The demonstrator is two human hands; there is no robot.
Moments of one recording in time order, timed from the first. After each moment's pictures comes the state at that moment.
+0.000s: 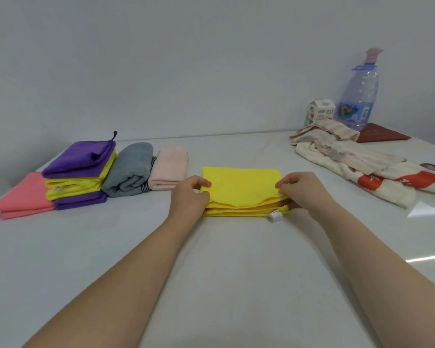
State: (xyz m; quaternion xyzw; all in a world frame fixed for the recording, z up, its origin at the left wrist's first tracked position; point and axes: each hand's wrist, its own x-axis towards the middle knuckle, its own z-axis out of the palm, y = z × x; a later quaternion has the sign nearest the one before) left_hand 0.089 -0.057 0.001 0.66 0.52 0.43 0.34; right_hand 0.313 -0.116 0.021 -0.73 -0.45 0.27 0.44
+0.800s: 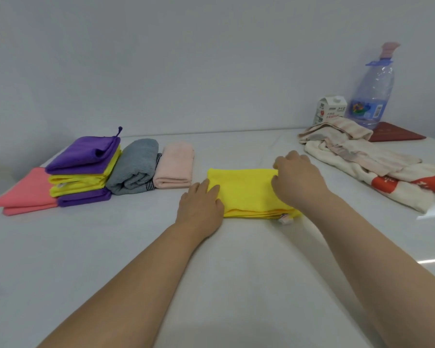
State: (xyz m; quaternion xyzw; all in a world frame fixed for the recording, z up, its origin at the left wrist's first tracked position) left_hand 0.091 -0.048 -0.021 0.84 0.53 0.13 0.03; right_hand 0.275 -0.103 0.050 -0.78 -0.61 -0.08 0.11
